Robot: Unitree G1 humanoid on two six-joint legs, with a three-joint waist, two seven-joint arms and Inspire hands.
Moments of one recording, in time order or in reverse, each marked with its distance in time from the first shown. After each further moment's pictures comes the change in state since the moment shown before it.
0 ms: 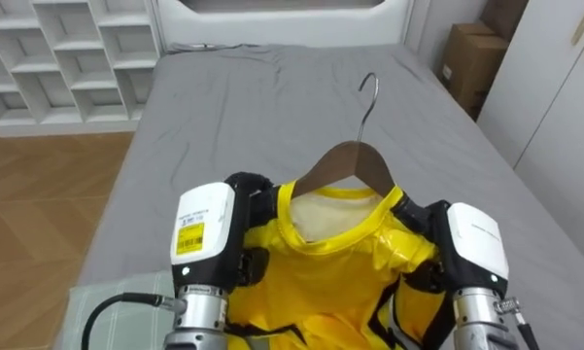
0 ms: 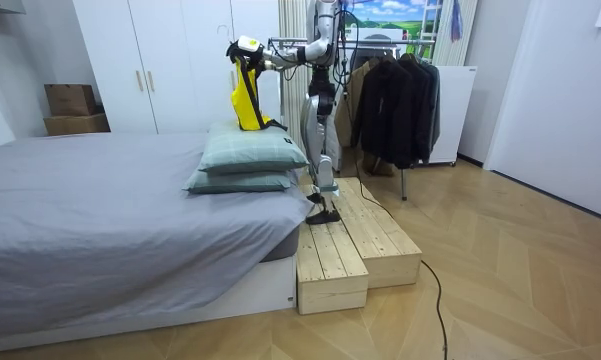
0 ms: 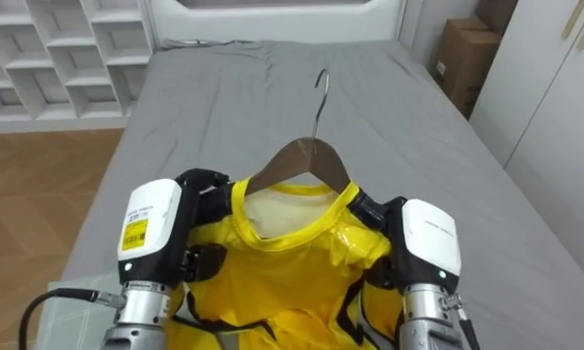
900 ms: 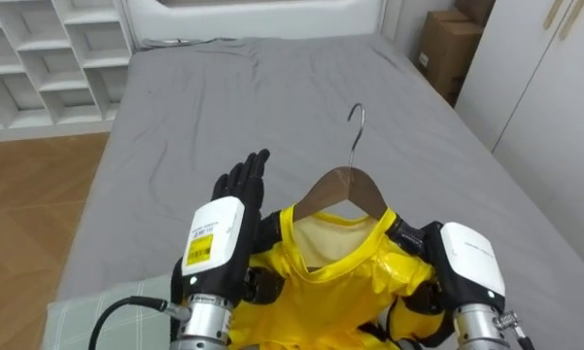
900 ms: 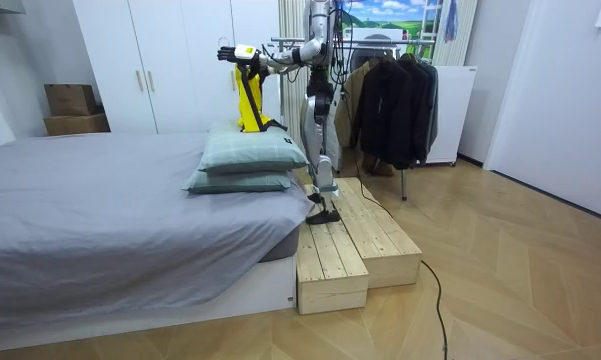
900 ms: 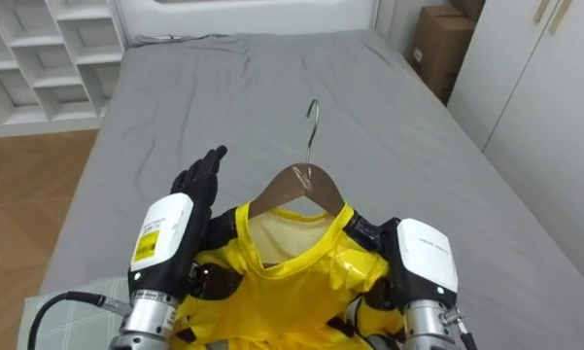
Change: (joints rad) left arm 0.018 0.038 -0.008 0.018 -0.076 -0.046 -0.084; right arm 0.047 -0.012 -0.010 0.003 -0.012 -0.005 0.052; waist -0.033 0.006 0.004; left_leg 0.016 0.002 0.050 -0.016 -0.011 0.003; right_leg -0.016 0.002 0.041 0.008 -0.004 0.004
